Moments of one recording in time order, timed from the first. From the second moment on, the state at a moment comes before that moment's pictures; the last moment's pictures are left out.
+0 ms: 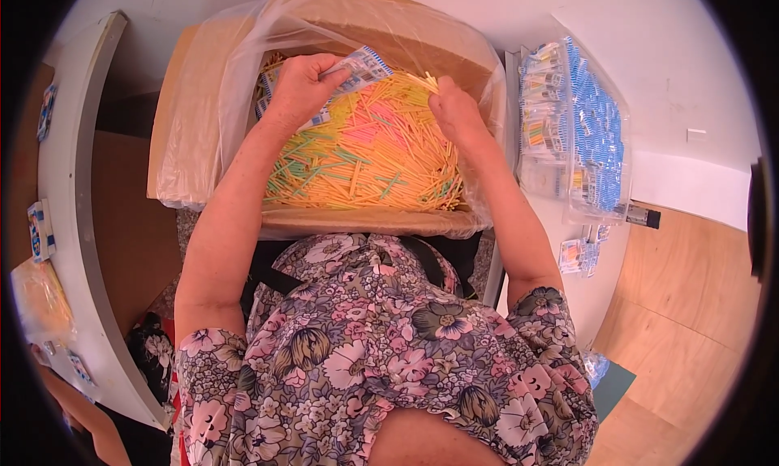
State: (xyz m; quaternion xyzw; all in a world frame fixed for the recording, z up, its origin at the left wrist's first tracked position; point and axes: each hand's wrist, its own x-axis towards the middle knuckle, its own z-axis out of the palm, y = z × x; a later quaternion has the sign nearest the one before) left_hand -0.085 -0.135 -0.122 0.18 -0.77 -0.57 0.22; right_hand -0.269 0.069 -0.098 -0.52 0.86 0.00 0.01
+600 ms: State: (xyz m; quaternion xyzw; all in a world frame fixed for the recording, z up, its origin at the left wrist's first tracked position) left_hand -0.086 -0.131 -0.109 0.18 -0.77 -0.56 0.23; right_hand -0.298 0.028 -0.141 0.00 0.64 -0.59 0.49
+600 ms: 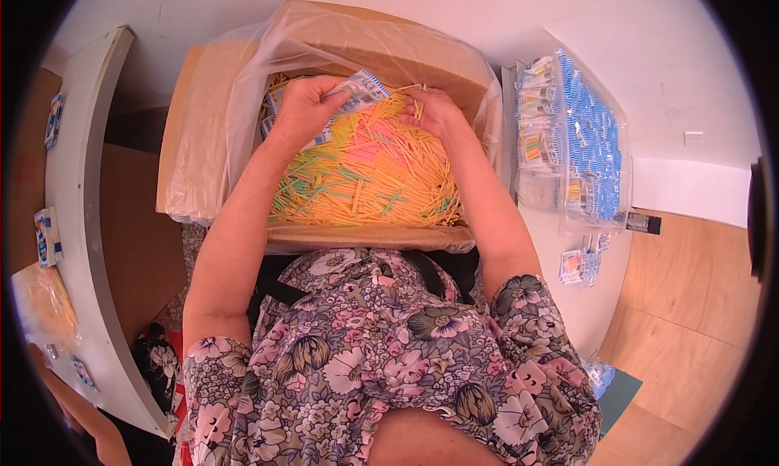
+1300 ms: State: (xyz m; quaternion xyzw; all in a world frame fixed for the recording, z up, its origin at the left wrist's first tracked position) left_hand -0.085 -0.139 -0.116 0.18 -0.73 -0.61 0.25; right_hand -0.273 0.048 -0.137 -0.15 0.78 -0.48 0.38
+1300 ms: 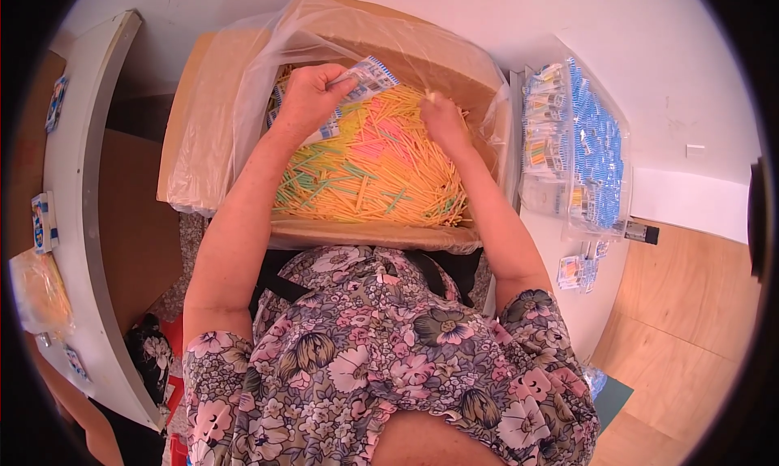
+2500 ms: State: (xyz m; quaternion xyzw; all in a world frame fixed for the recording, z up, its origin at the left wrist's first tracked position) left_hand -0.082 -0.136 -0.108 0.19 -0.70 -0.65 0.22; right_hand -0.264 0.015 -0.132 0.01 0.63 -0.61 0.48
